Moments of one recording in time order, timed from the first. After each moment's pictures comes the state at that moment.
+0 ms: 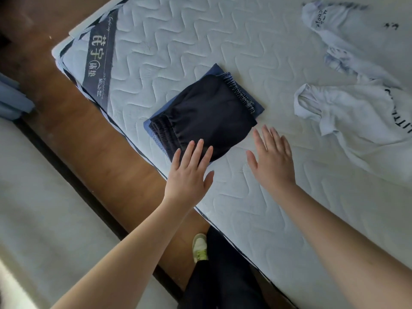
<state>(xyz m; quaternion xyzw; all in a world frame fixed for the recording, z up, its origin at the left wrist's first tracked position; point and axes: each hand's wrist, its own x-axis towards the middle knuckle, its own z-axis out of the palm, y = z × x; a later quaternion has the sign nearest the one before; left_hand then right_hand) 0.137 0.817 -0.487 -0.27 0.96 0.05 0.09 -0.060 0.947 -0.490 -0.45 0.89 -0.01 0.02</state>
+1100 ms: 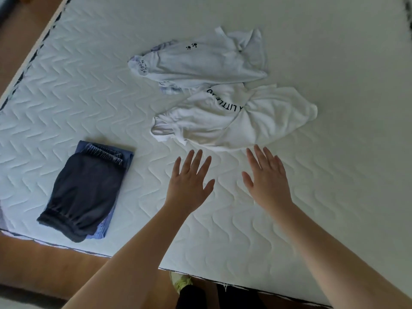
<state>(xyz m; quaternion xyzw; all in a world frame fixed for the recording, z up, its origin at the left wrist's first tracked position) -0.110 1.076 -0.370 0.01 0.99 0.00 0.11 -0.173 1.294 -0.369 -0.19 0.98 -0.05 0.05</state>
